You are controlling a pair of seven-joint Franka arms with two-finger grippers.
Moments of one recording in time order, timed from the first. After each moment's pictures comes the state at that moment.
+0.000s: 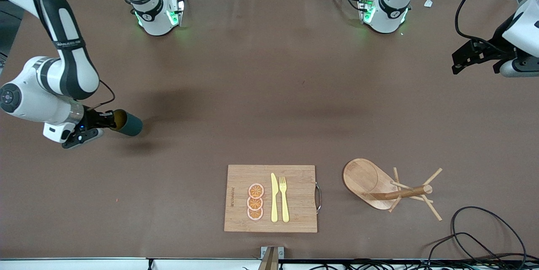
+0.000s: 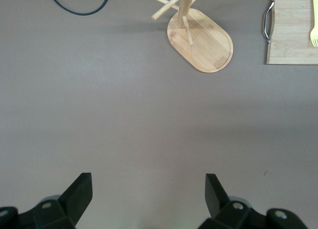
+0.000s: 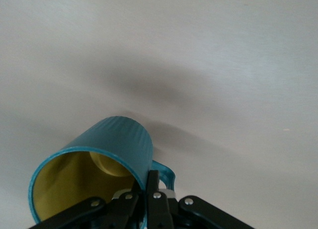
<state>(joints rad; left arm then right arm) 0.12 -0.01 -0.24 -1.51 0.03 1.51 -0.10 -0.04 0.28 -0.07 -2.06 0.14 2.19 -0.52</state>
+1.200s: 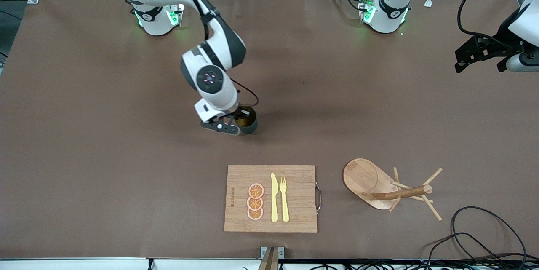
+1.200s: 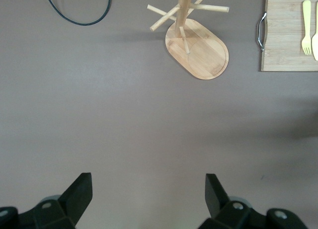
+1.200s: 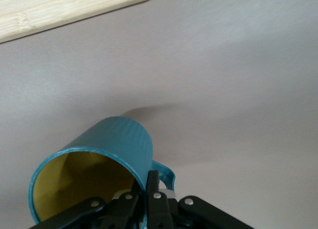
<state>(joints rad) 0.12 -0.01 -0.24 -1.48 0.03 1.51 -0.10 0.70 0.57 -0.06 -1.67 0.14 2.19 0.85</state>
